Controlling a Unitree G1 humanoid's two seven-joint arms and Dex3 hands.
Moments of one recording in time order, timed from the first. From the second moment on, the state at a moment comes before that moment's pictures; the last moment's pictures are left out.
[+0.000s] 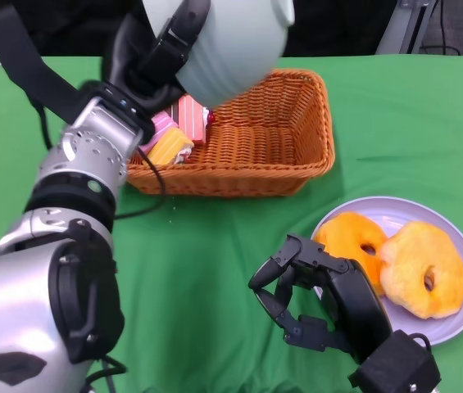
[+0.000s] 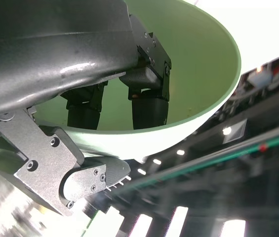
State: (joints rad) left arm -1.17 -0.01 0.49 1.24 -0.48 0.01 -0.66; right arm -0.15 0.11 0.21 0.58 -0.17 -0.78 0.03
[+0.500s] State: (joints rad) left arm -1.04 0.12 0.20 1.19 -0.09 -0.65 -0.61; right arm -0.15 0.11 0.19 0.57 -0.17 -0.78 0.00
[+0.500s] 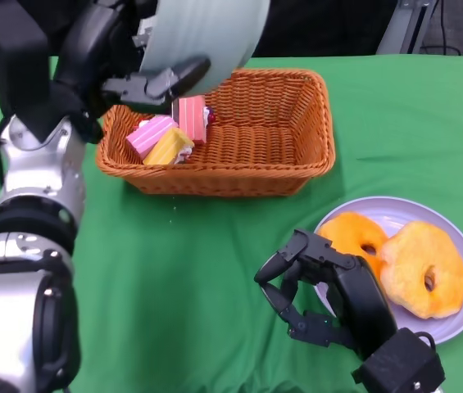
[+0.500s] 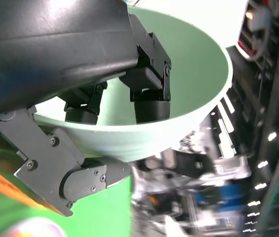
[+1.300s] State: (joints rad) left arm -0.84 0.34 -0.09 1.11 0.58 -1.16 0.20; right arm -0.15 0.11 0.17 0.52 -0.15 -0.74 0.02
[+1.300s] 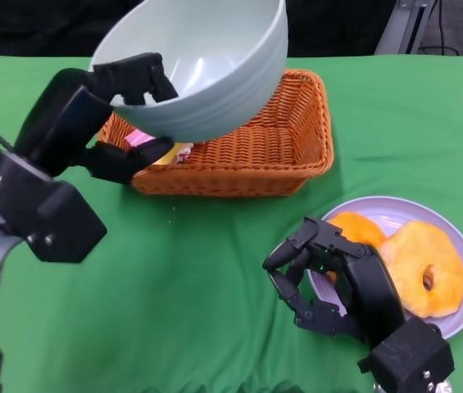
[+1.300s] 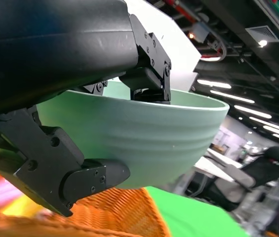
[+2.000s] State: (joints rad) left arm -0.73 0.52 -0.51 1.01 1.12 -1.00 1.19; right arm -0.16 0.10 0.15 0.50 -0.12 -0.72 0.04
